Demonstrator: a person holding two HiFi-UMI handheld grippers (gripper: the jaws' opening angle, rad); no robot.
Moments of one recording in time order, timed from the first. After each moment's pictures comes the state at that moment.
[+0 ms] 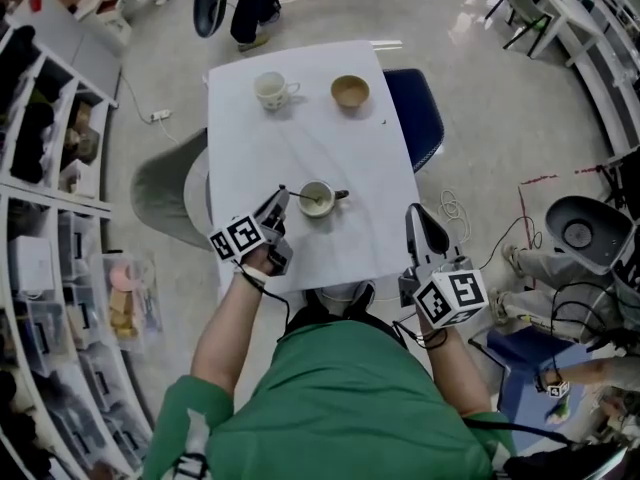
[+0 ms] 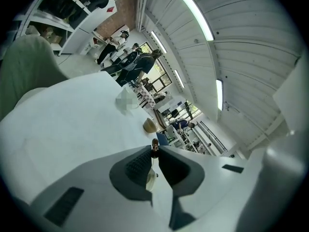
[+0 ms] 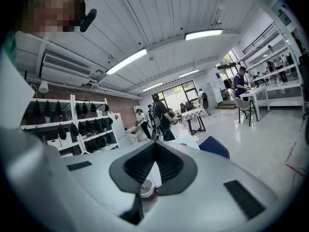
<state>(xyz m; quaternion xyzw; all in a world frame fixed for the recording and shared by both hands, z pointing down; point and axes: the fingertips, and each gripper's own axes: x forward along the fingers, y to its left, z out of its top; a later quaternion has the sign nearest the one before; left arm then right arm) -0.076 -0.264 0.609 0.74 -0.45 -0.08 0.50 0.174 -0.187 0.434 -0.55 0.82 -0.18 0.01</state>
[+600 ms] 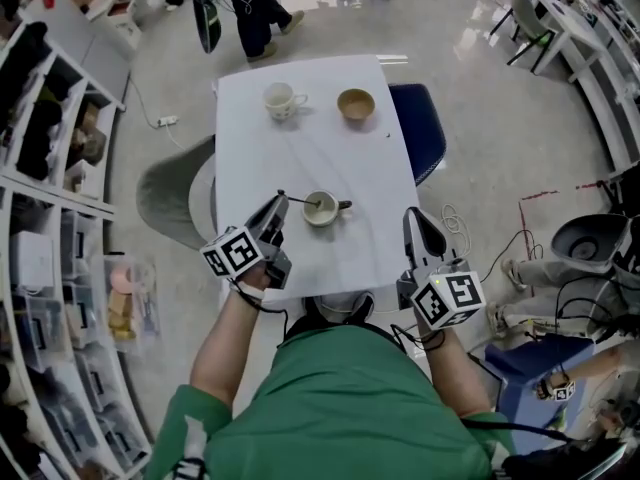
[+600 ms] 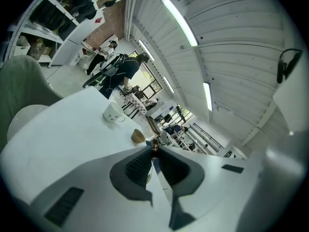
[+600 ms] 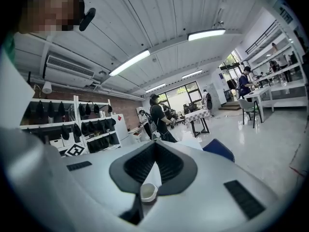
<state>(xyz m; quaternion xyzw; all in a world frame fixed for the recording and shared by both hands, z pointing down) -0.078 -0.252 0.540 0.77 -0.45 -0.11 0.44 0.166 -0.197 0.429 -0.53 0.83 -0.17 0.02</state>
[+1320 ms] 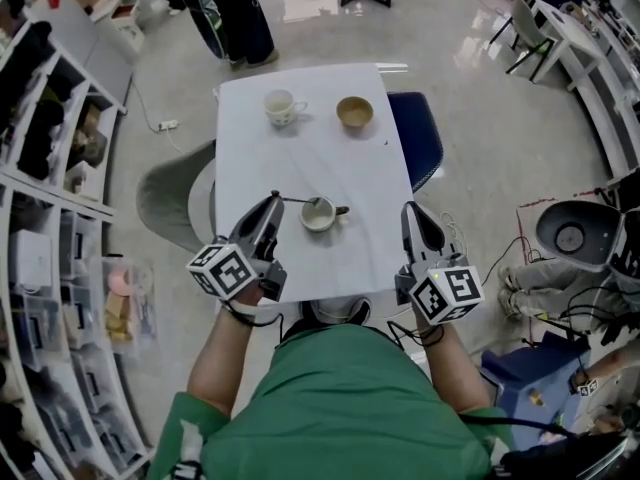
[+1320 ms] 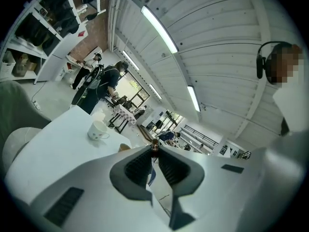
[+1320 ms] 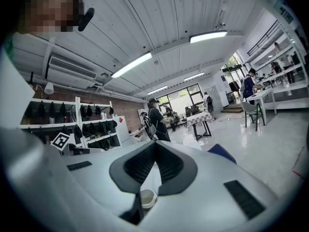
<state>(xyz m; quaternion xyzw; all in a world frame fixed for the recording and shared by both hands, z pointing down) -0.072 -0.235 0.455 0.82 -0.44 -0.14 0.35 0.165 -0.211 0.412 -0.53 0.84 -0.15 0.03</state>
